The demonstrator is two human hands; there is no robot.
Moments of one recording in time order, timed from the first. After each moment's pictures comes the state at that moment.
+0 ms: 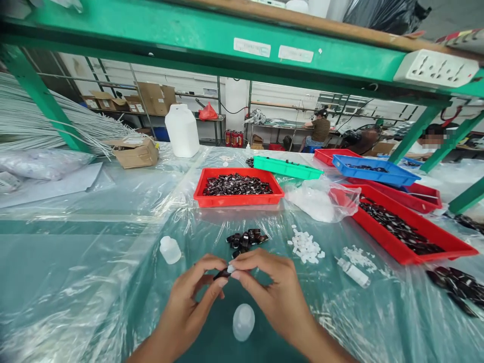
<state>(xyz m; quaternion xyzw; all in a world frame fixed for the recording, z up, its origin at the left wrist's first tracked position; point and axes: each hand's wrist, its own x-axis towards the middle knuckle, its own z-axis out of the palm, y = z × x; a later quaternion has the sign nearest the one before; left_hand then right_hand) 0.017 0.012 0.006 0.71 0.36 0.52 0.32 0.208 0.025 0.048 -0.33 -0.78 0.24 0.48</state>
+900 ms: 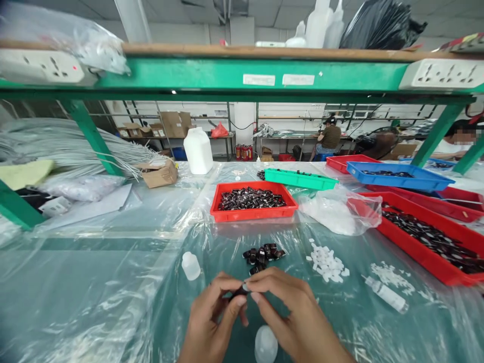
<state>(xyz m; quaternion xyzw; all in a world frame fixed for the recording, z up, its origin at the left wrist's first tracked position) 0.030 0.003 -0.002 0.60 0.35 0.61 0.38 0.202 0.016 0.054 -0.33 -0.81 0.23 0.43</state>
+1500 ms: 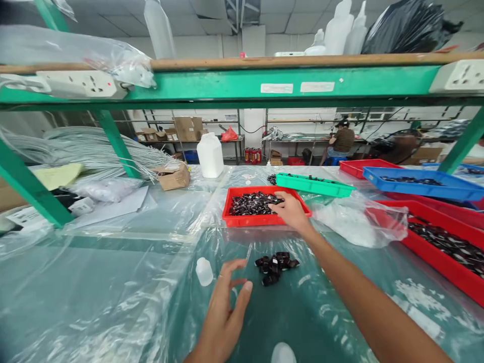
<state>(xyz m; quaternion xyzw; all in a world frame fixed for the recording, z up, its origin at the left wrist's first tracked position) 0.012 0.026 -0.007 0.61 0.50 0.54 0.30 0.201 0.229 0.076 -0.48 -0.75 0.22 0.41</state>
